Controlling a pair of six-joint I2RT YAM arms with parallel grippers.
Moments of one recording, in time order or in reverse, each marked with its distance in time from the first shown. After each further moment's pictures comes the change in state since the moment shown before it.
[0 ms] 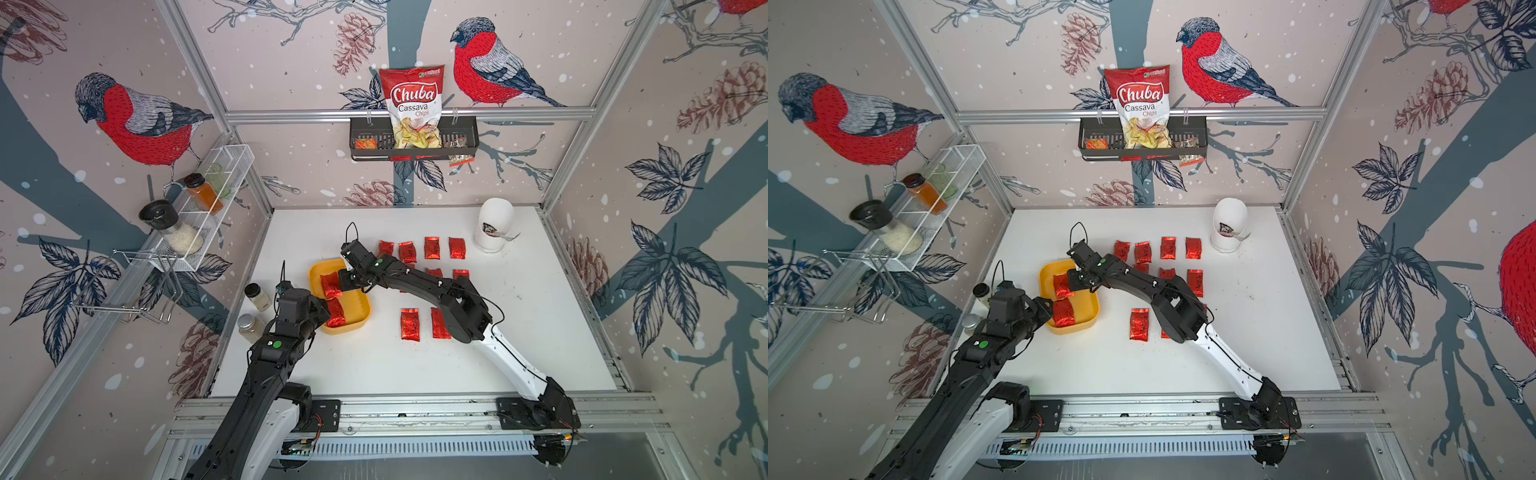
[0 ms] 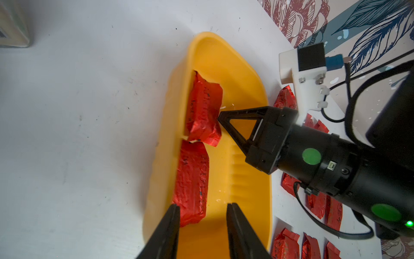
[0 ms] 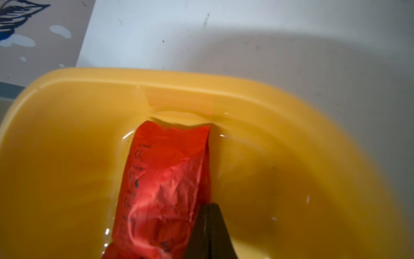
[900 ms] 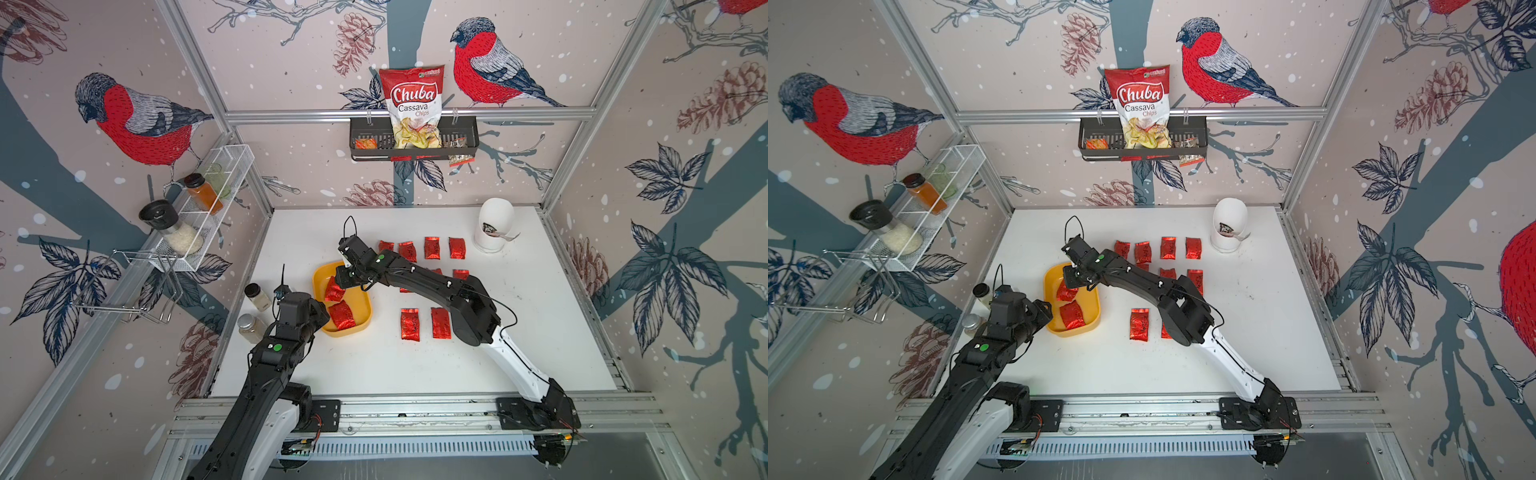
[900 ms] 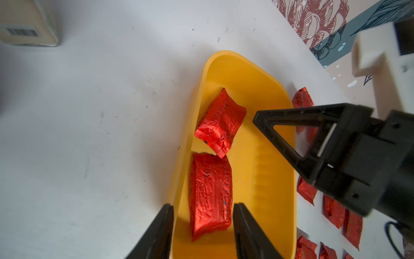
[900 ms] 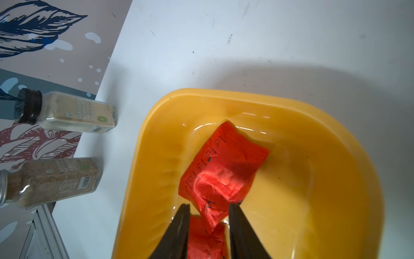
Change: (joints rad) left arm 0.000 -0.018 -0.042 -0.014 -0.064 0.000; right arm 0.038 -0.110 0.005 -0.083 0.046 -0.026
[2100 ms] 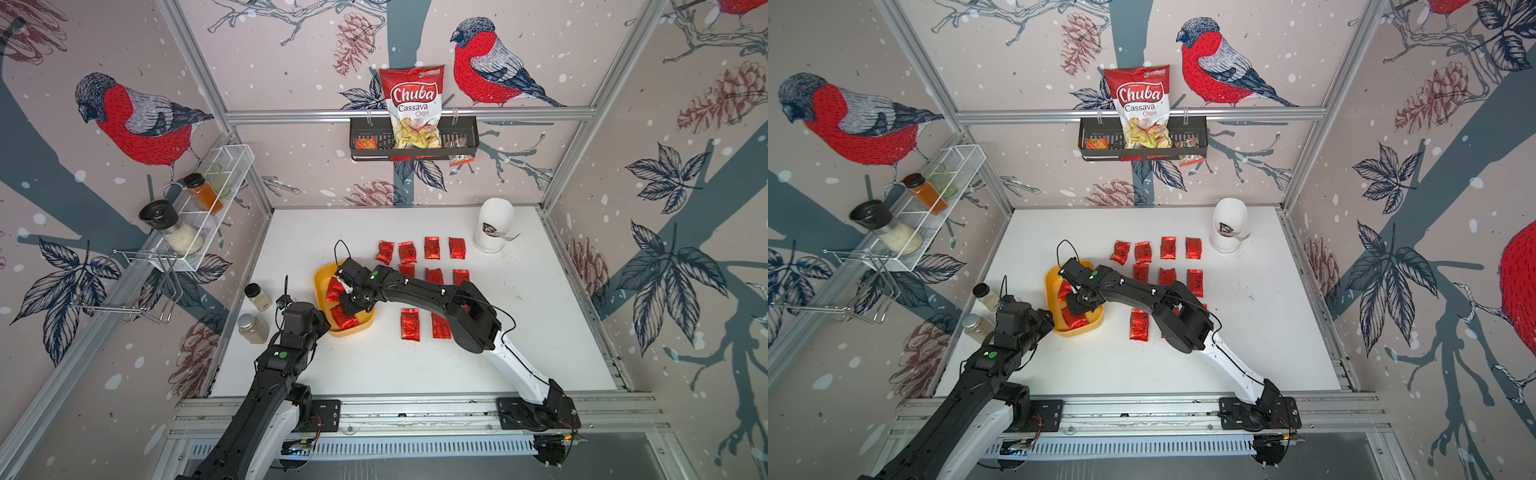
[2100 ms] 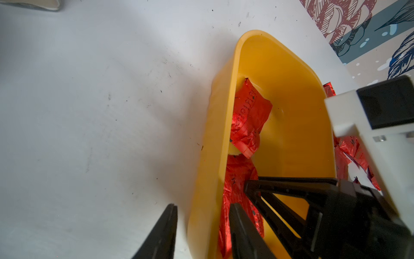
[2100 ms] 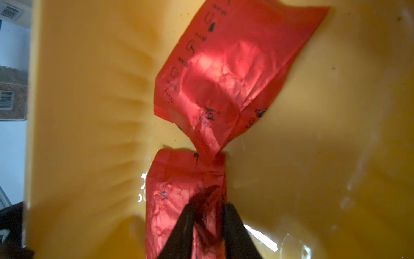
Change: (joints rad) left arm 0.000 -0.019 -0.140 0.121 -0.008 -0.027; right arm 0.057 -0.051 -0.201 -0.092 -0.018 -0.068
